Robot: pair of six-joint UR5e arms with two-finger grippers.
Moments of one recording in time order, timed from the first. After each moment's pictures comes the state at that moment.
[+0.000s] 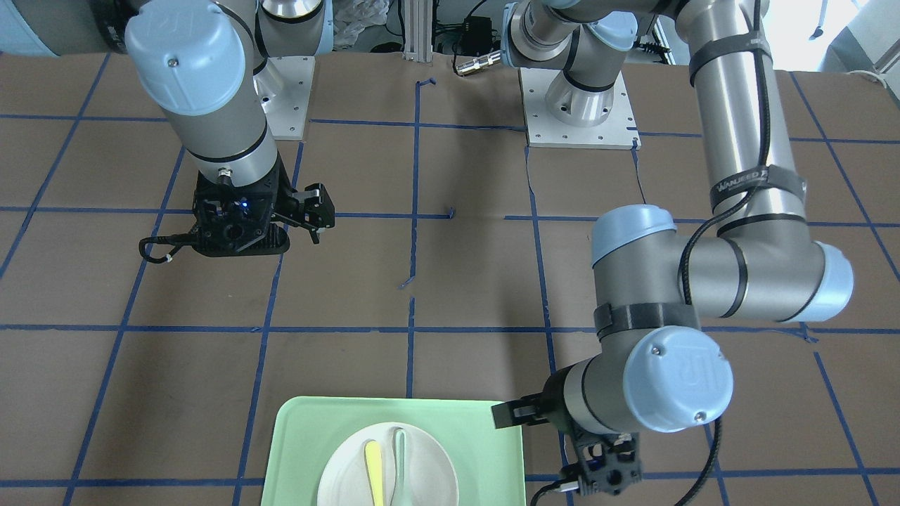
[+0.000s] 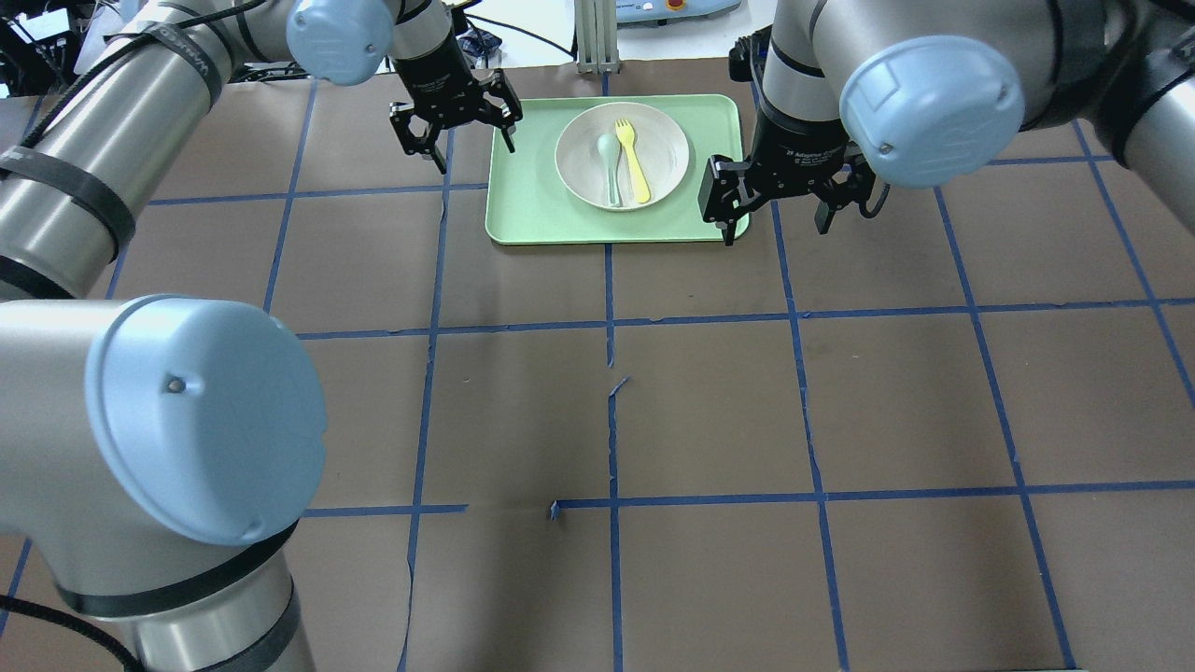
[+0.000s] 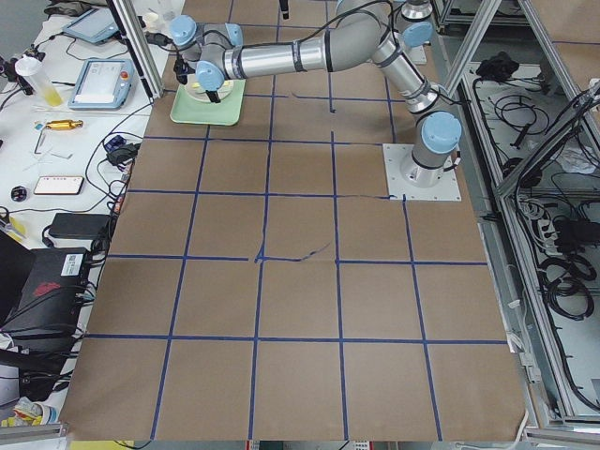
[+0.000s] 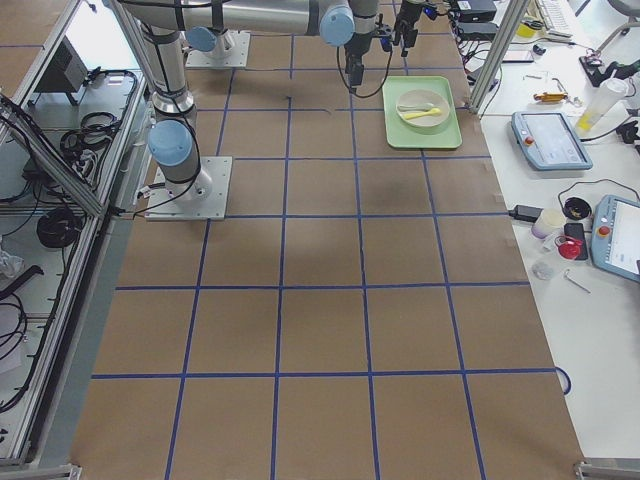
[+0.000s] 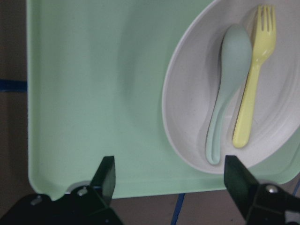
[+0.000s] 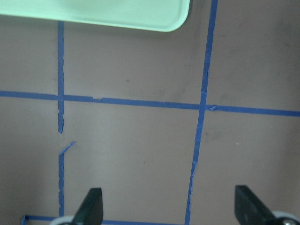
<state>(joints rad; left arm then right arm) -1.60 -2.25 -1.09 -1.51 1.46 -0.20 1.71 -1.38 1.55 -1.71 -1.58 0.05</state>
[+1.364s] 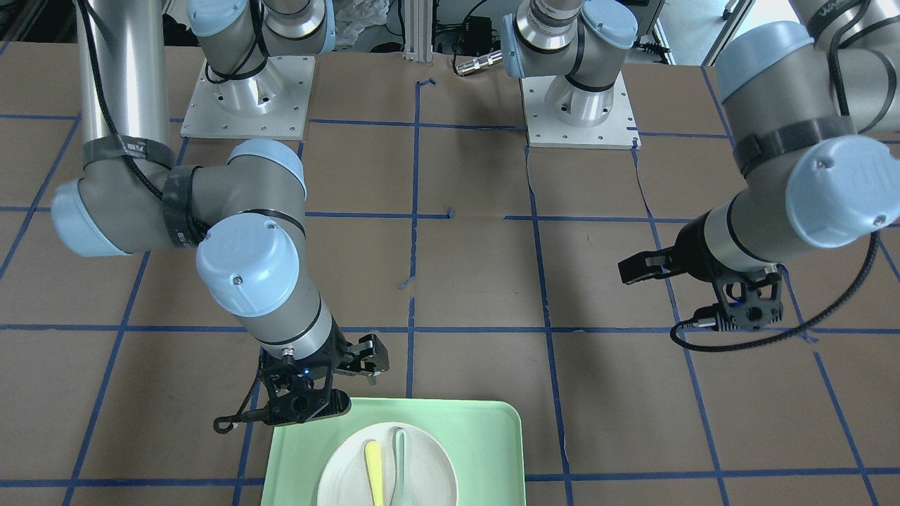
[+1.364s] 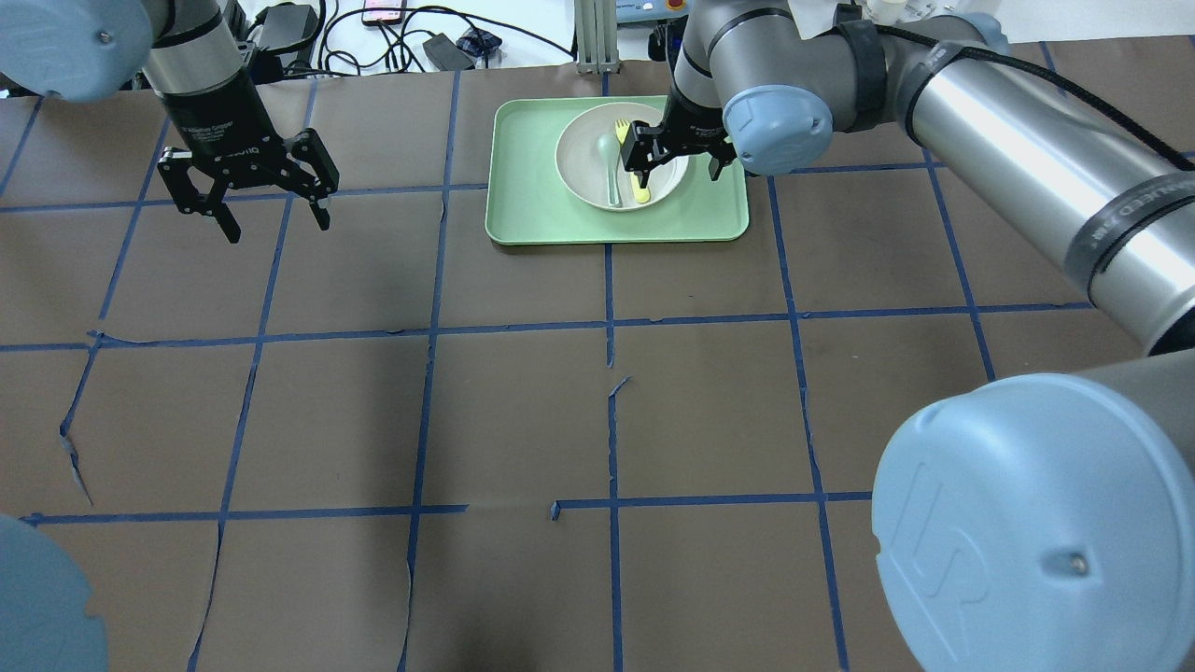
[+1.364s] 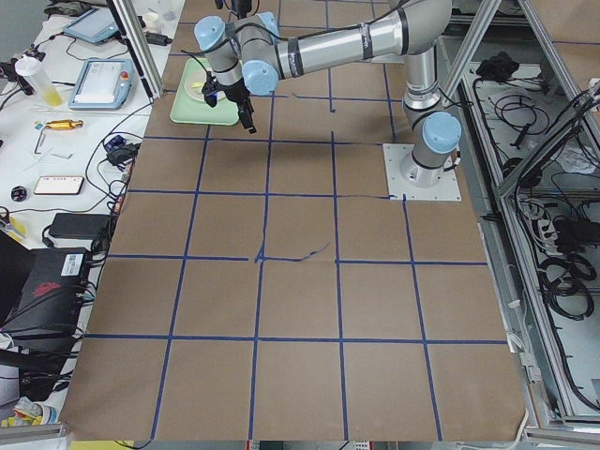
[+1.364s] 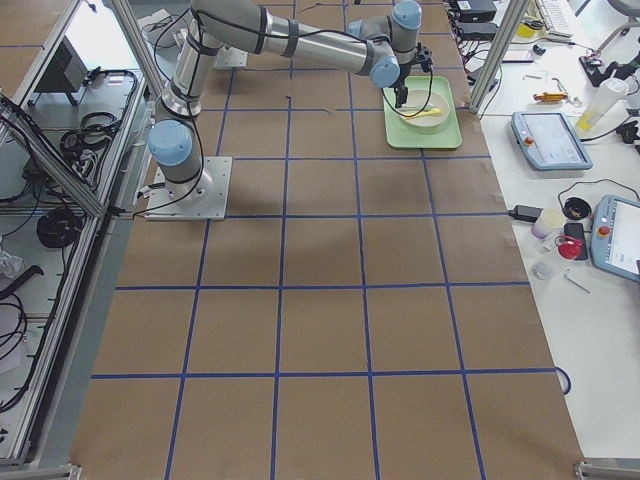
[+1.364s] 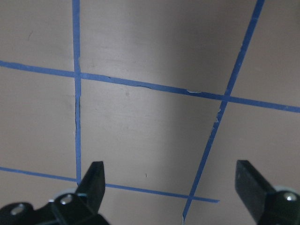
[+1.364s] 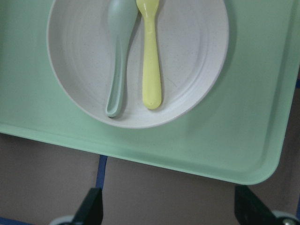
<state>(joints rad) -1.44 -1.87 -1.38 -1.75 1.62 -0.04 1.75 -0.99 1.36 -2.06 -1.46 0.02</state>
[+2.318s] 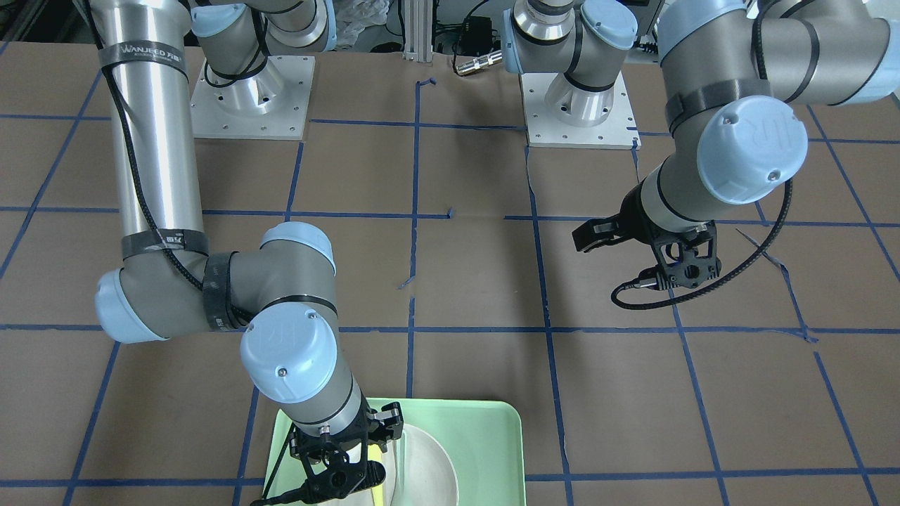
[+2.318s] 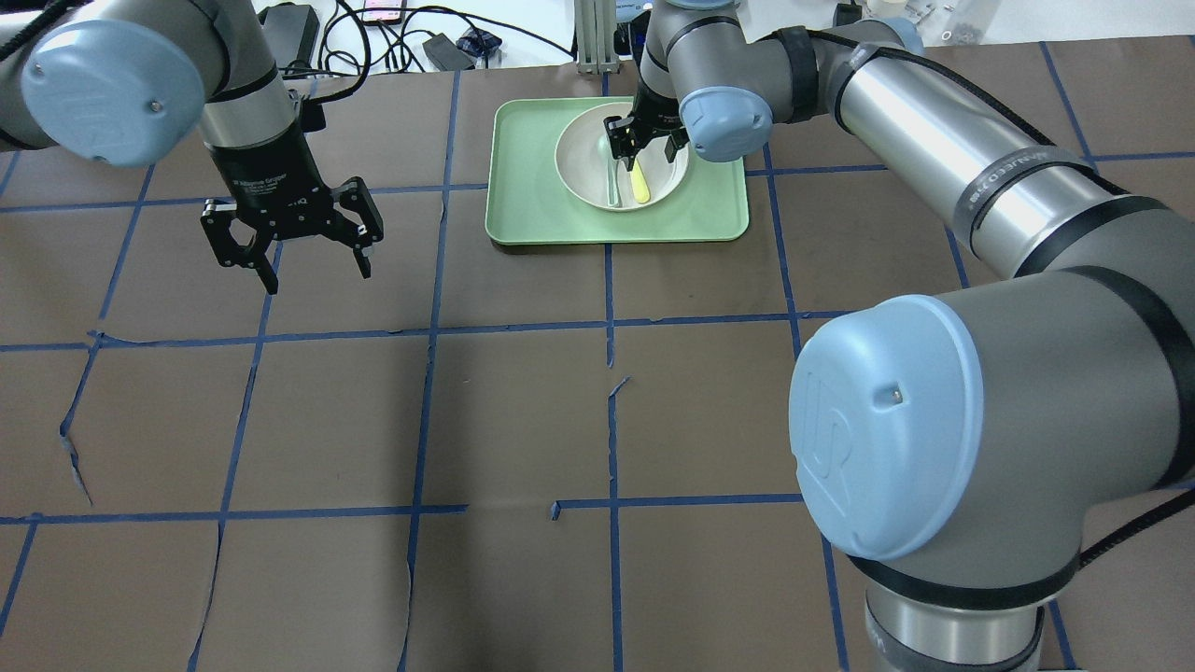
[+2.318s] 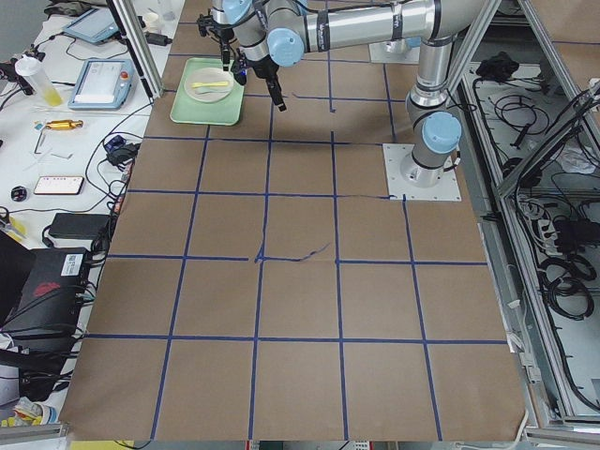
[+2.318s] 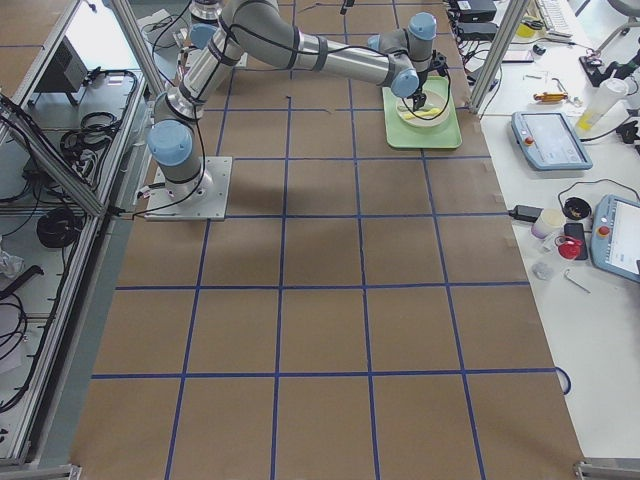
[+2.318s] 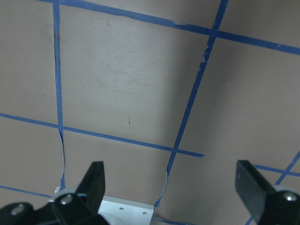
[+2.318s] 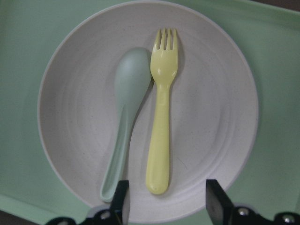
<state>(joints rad) -1.51 -1.80 -1.54 -1.66 1.62 -0.19 1.76 -0.78 1.14 -2.11 -1.48 -0.05</state>
